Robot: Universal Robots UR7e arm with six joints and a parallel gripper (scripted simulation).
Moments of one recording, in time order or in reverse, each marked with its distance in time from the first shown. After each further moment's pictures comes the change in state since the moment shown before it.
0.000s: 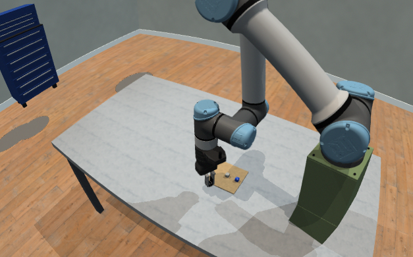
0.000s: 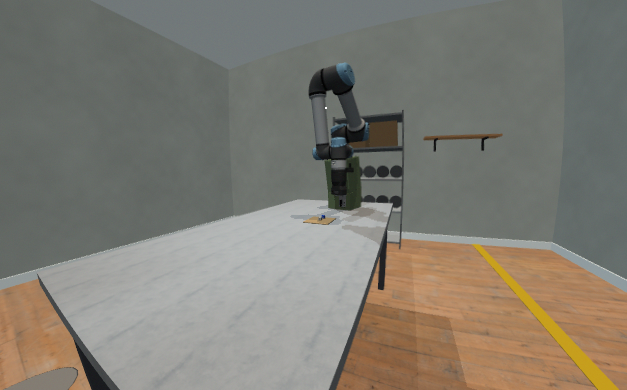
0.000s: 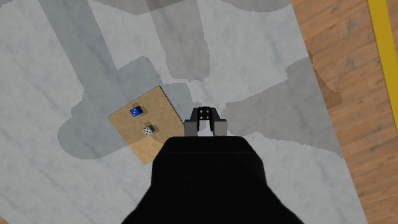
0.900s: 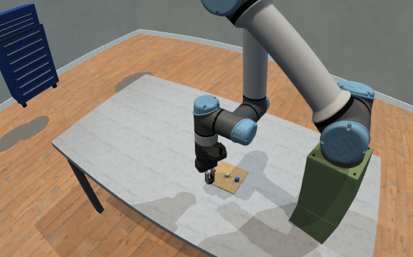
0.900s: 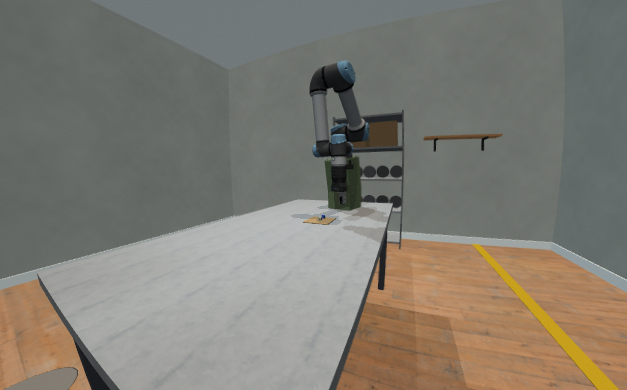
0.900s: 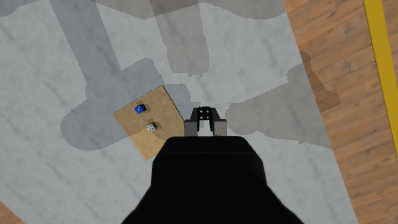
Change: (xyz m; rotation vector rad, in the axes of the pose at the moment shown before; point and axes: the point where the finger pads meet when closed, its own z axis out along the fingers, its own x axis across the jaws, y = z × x) arm 0.000 0.000 -0.017 0.001 -0.001 -0.017
